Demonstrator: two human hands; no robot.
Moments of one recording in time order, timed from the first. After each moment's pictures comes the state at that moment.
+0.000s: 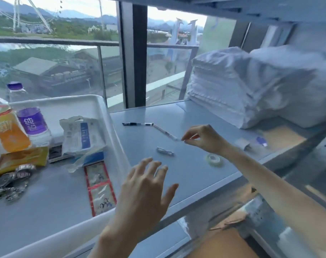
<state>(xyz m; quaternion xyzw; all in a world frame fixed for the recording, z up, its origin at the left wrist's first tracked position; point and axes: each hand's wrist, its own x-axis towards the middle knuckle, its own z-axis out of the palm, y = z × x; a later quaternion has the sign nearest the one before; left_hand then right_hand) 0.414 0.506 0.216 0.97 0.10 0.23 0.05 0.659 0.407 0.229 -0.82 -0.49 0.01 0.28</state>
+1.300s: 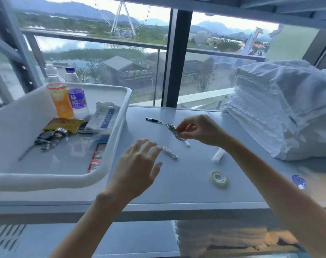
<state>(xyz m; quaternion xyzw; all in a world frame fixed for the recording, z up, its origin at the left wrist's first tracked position) 0.494 0.446 0.217 0.94 0.23 0.25 0.01 0.714 0.394 0.272 -0.73 -0.60 0.14 0.28</state>
